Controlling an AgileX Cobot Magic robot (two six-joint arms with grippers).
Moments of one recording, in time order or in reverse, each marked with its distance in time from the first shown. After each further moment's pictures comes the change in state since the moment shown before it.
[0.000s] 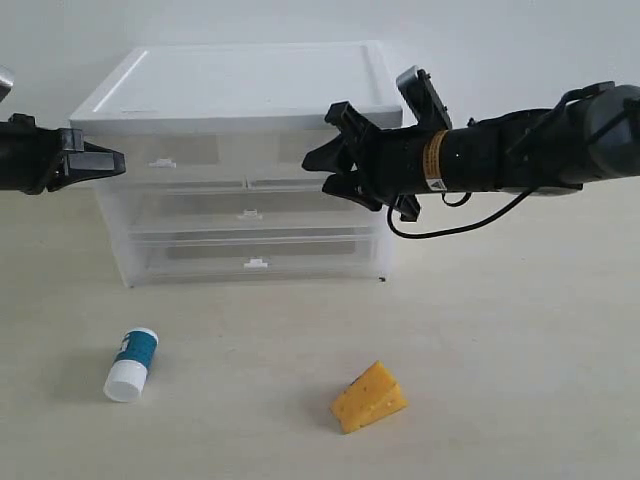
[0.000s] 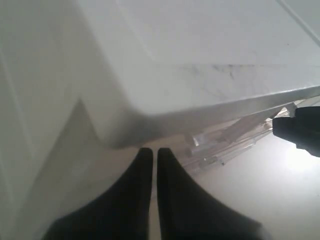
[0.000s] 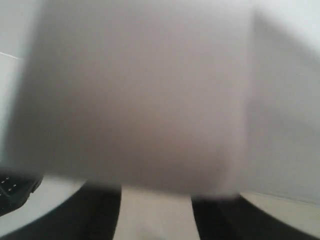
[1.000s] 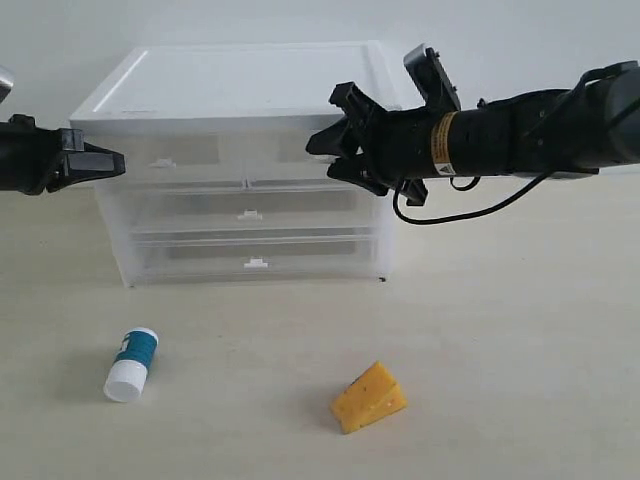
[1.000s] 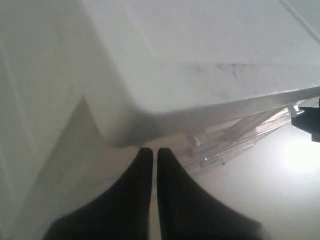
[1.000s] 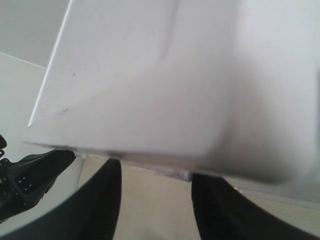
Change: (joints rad) left arm 0.000 0.000 0.000 0.004 0.002 -0.009; right arm -0.003 -0.052 0.008 -0.032 0.005 0.021
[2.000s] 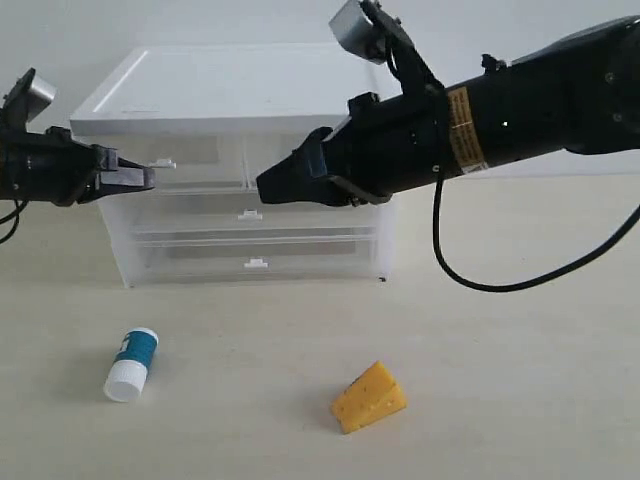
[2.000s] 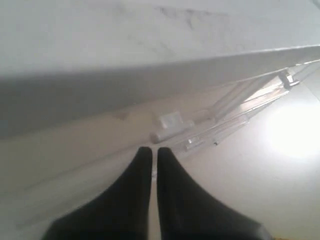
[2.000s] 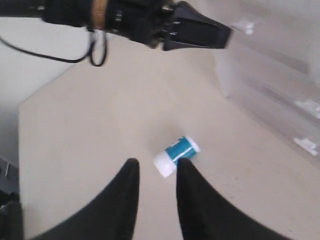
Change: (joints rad) left arm -0.075 0.009 0.014 0.020 0.030 0.025; right arm 0.113 -0.317 0.166 -0.420 -0.180 -0.263
